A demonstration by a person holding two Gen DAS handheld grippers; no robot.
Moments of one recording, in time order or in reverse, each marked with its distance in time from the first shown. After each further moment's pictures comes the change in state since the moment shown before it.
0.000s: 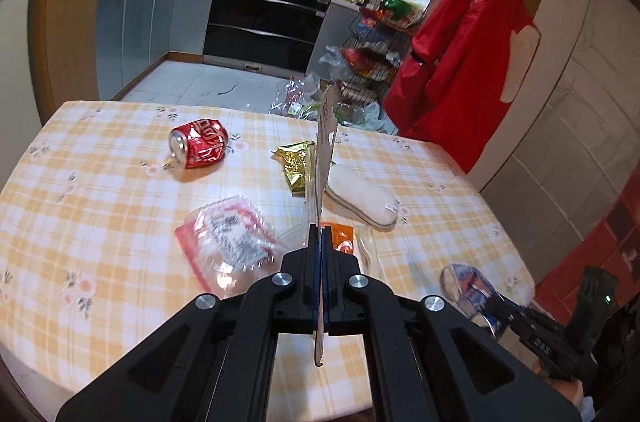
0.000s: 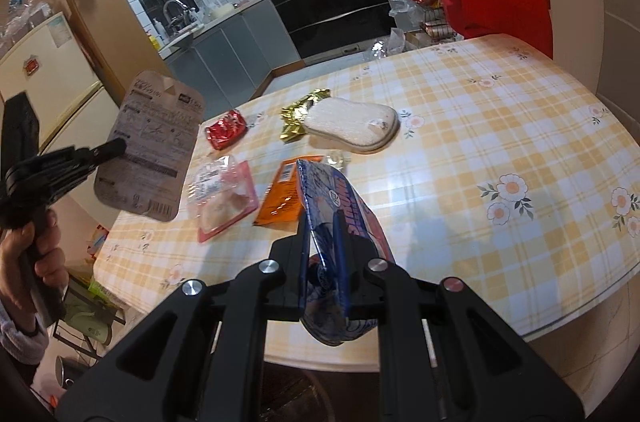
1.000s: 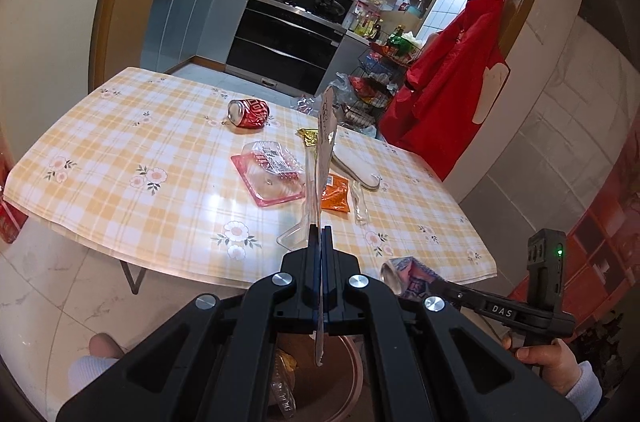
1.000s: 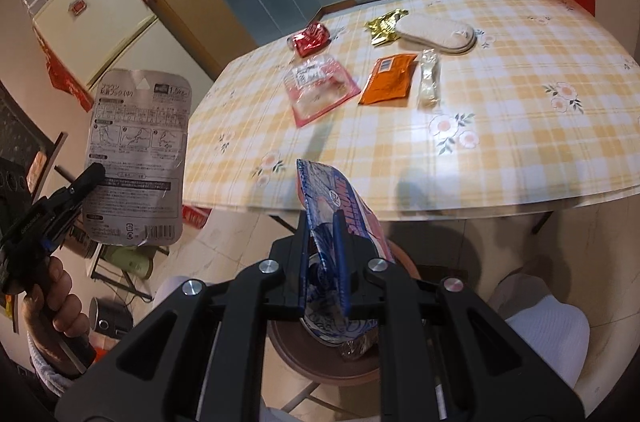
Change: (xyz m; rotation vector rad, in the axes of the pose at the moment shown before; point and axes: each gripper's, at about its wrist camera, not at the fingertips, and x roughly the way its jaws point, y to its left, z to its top) left arm -0.184 0.024 -0.139 -0.117 -0.113 -0.023; right arm -0.051 0.098 -0.091 -0.056 0.241 0.140
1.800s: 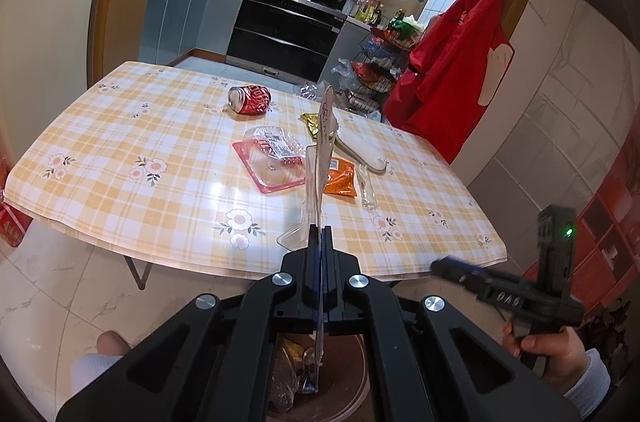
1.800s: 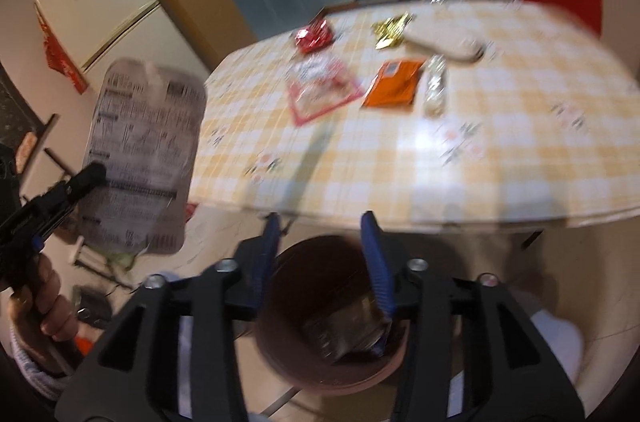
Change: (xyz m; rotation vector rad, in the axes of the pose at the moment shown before) left arm 0.018 -0.002 -0.008 0.031 0.054 0.025; right arm 0.004 0.004 0.009 -0.063 -0.056 -0.090
